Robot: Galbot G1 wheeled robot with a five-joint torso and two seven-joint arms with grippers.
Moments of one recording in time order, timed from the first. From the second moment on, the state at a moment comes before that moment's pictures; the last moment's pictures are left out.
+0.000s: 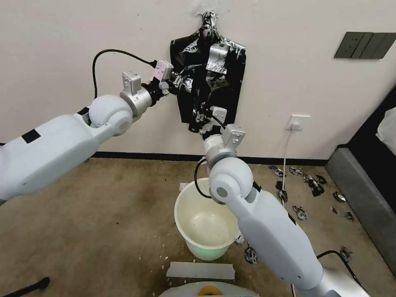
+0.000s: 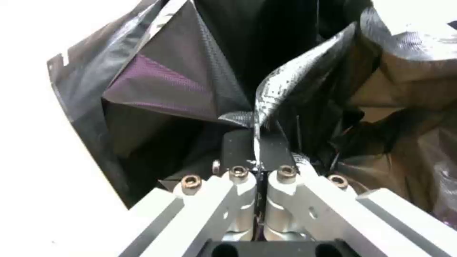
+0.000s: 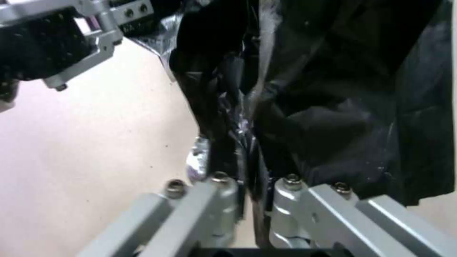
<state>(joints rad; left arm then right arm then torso) 0.01 -0.66 0.58 -1.71 -1.04 0.05 -0.01 -0.77 1.36 -0.15 2.01 0.69 -0.31 0.70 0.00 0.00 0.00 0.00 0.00</state>
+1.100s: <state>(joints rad) 0.04 -0.67 0.53 -1.69 -1.04 0.07 -0.03 -0.50 1.29 -0.26 2.05 0.24 -0.72 0.58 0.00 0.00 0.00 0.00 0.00</state>
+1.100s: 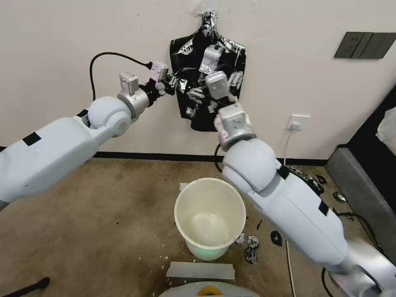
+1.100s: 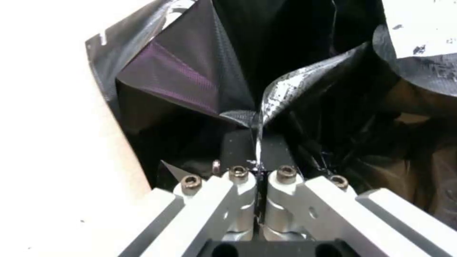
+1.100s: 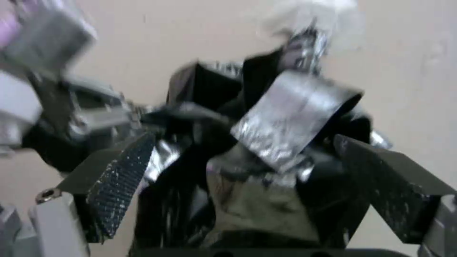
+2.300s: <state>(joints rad) 0.10 -0.66 0.47 -1.71 -1.04 0.07 -0.04 -0.47 1.30 -0.21 1.93 0.26 -0.69 0.63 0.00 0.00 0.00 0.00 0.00</state>
